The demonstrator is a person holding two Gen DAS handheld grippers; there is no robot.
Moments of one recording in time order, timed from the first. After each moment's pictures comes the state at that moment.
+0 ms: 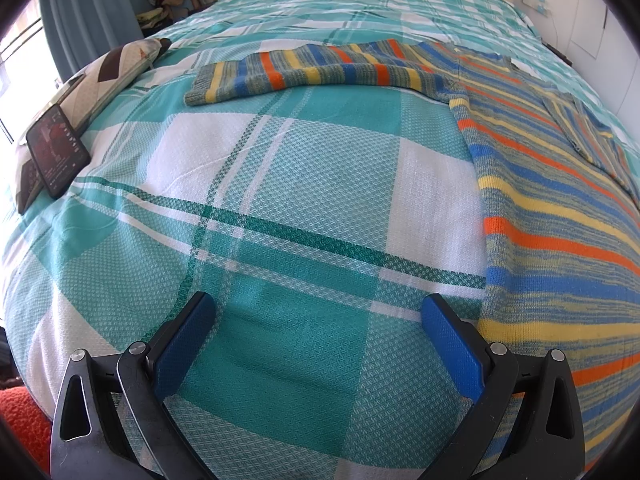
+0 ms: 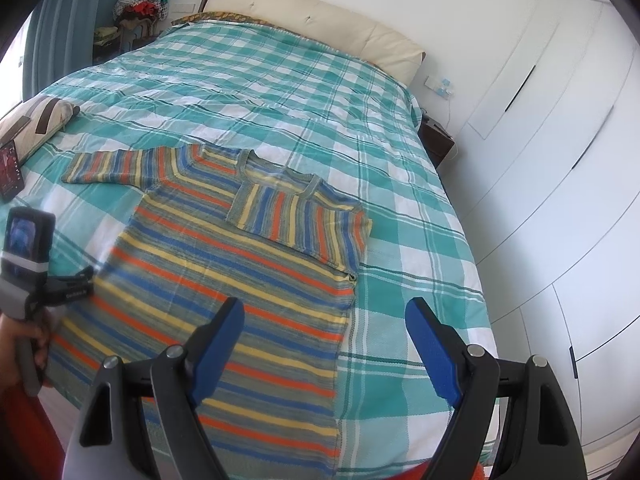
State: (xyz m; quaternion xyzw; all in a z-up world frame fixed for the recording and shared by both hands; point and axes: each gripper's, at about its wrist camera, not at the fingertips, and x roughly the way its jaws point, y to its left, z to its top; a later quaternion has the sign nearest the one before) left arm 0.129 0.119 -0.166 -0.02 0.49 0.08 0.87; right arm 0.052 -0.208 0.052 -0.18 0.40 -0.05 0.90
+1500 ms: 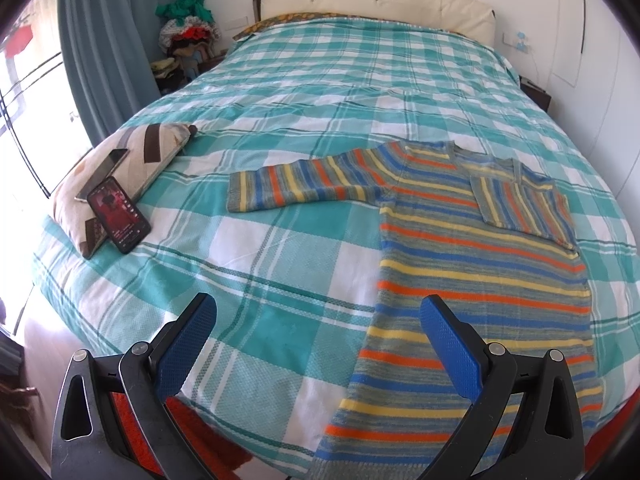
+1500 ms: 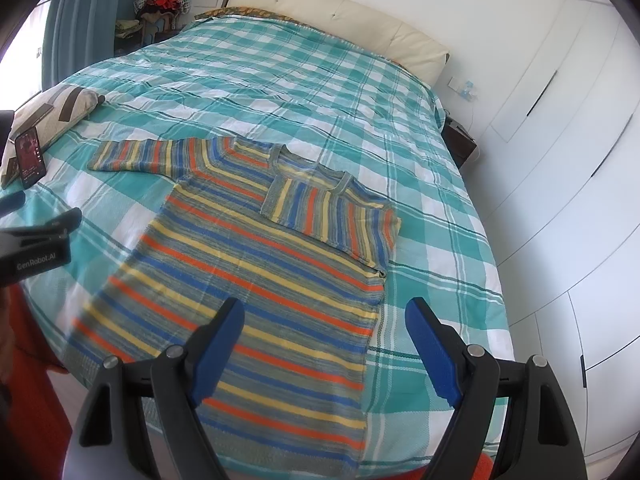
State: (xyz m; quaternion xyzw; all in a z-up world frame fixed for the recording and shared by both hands) left arm 0.071 0.081 -0.022 0.00 0.42 0.09 0.90; right arm 0.043 -0.186 0.049 -0.18 0.41 -0.01 0.89
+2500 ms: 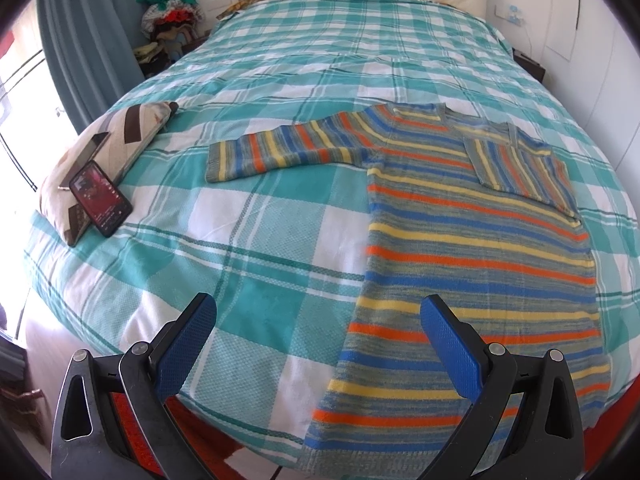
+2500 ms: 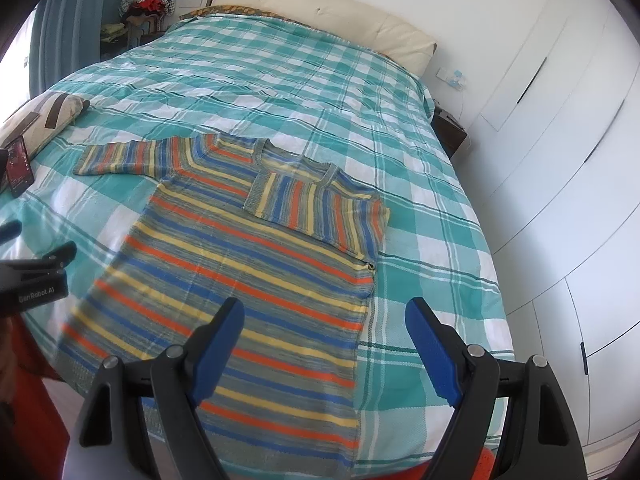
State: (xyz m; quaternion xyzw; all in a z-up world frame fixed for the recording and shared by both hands) left arm 0.075 0.067 -0.051 0.00 0.46 0.07 0.88; right arm 0.049 -0.202 0.042 -0.17 0.42 -0.04 0.89
